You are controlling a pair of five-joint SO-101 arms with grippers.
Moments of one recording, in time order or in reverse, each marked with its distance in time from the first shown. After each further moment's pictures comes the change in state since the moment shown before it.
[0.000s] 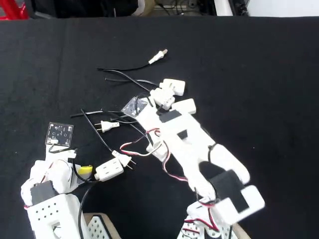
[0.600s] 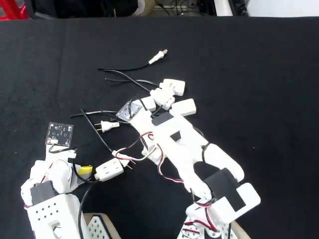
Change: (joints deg) left arm 0.0 0.0 0.0 0.0 0.0; right arm -3.4 1.2 -0.2 0.6 -3.3
